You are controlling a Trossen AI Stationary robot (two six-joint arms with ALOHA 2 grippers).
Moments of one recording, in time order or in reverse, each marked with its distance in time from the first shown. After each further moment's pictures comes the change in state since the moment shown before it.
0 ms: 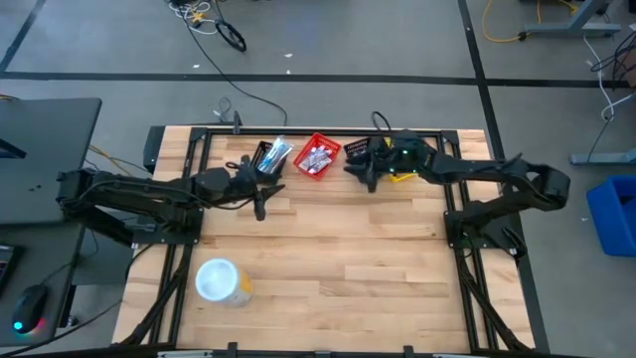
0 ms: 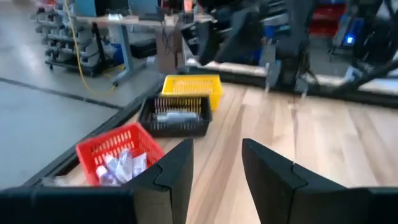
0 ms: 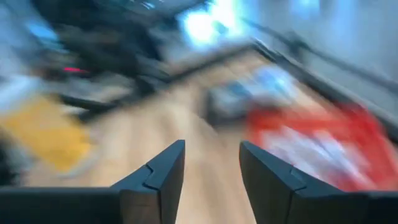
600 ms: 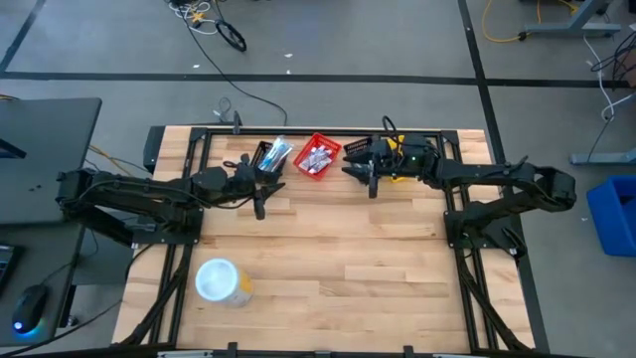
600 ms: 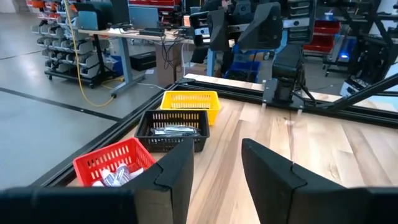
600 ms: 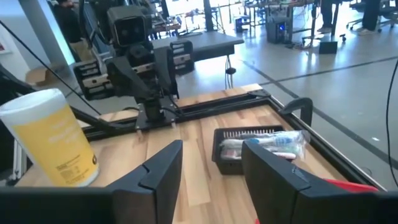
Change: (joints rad) left arm 0.000 -0.008 0.000 0.056 -0.003 -0.008; right arm 0.100 -0.067 0.000 0.140 0.045 -0.125
